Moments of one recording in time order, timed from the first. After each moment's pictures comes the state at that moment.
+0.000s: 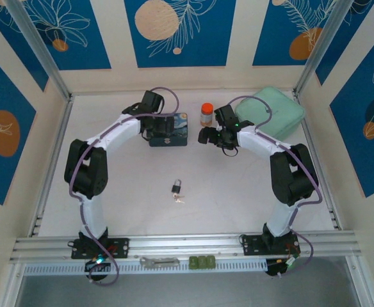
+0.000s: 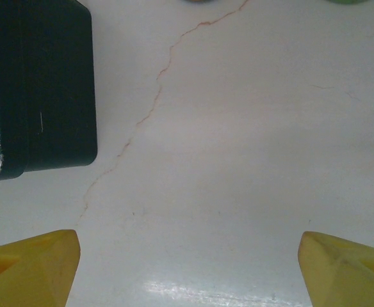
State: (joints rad) left arm -0.43 1.94 1.58 -0.59 -0.11 -0.29; right arm 0.41 1.78 1.25 -0.49 -0.09 0.54
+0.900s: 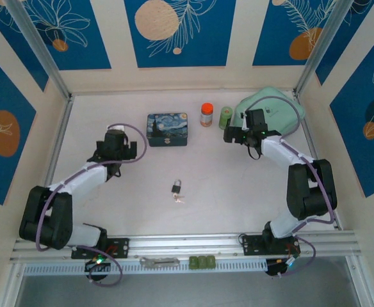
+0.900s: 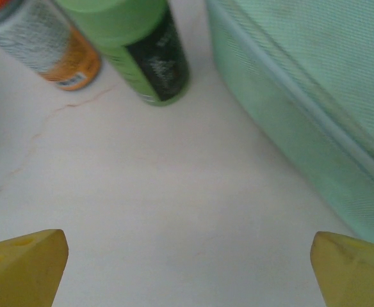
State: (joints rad) left arm -0.27 1.37 0.70 -0.04 -0.42 -0.10; right arm 0.17 1.59 1.00 -0.27 0.00 0.22
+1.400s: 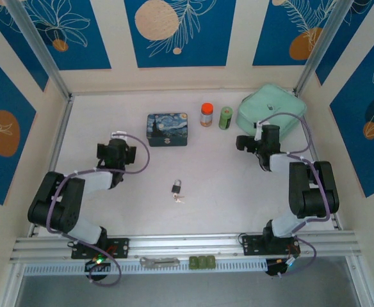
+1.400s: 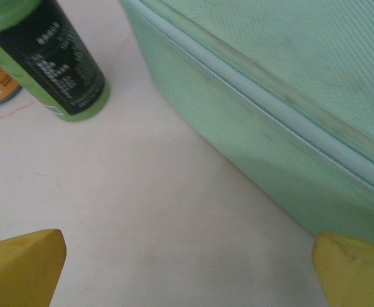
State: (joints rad) left arm -0.26 1.51 0.52 0.44 -0.49 0.09; right arm 0.01 1.58 0.67 0.26 -0.08 0.09
